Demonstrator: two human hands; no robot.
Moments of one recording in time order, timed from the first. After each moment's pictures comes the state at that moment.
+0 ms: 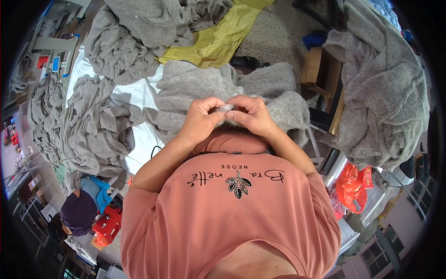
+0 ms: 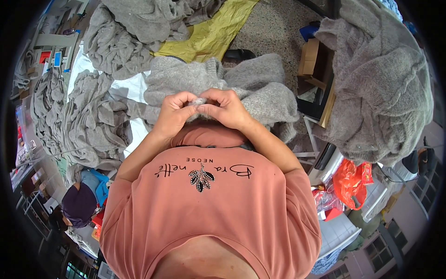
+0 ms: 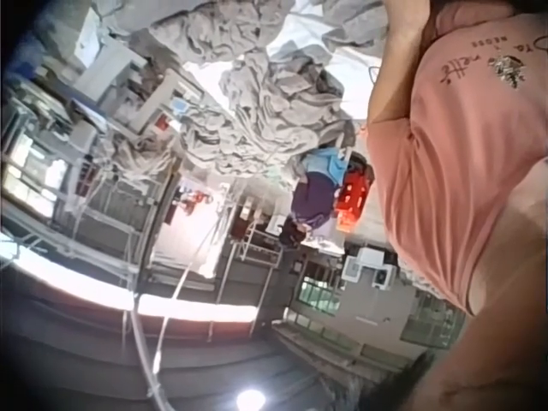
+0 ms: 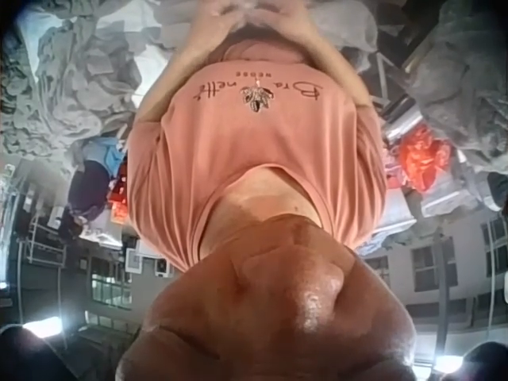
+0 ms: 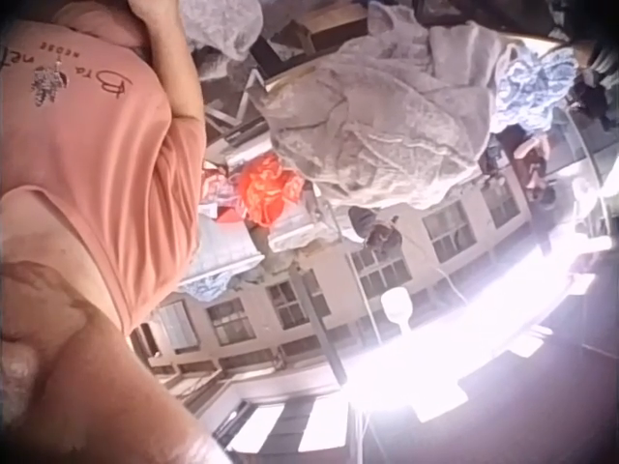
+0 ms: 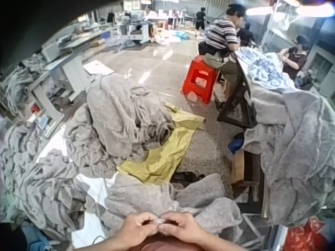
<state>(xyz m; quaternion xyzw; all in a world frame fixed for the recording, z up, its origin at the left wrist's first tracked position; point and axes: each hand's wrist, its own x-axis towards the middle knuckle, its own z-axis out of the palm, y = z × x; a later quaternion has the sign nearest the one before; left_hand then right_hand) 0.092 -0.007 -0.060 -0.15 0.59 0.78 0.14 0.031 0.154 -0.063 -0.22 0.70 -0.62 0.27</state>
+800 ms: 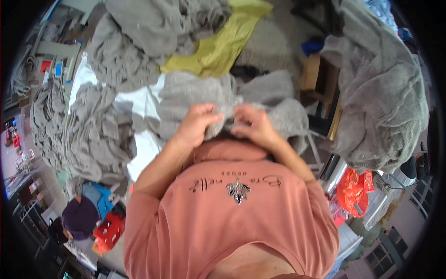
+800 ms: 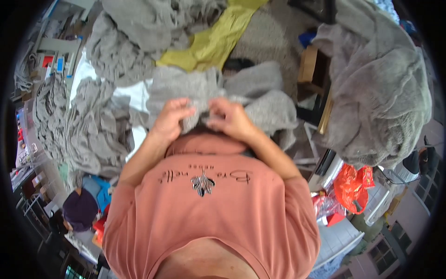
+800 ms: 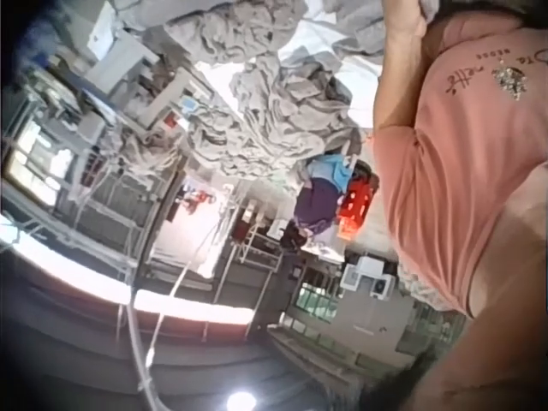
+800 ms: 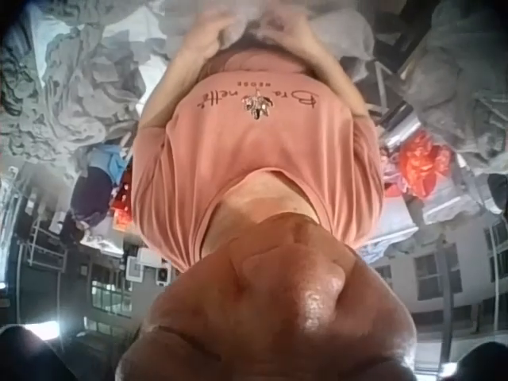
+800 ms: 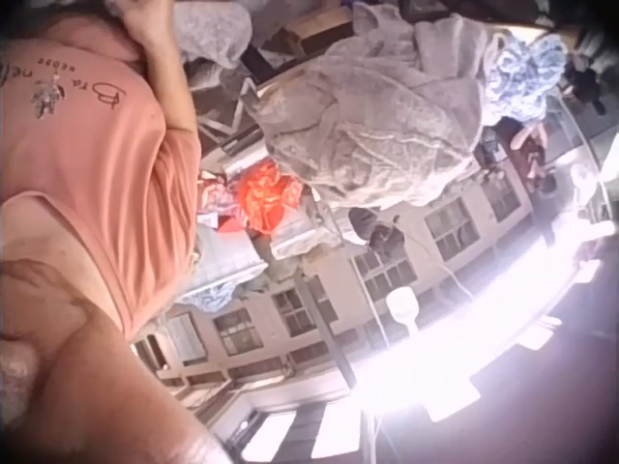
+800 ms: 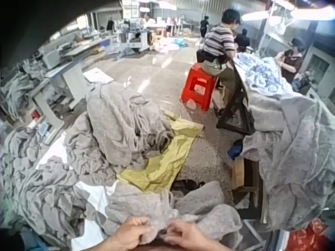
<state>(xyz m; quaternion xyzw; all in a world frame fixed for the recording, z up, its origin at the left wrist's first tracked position) 0.084 -0.011 -0.058 -0.23 0.39 0.87 0.20 0.037 0.166 -0.065 -0.14 0.70 -0.61 0.35</state>
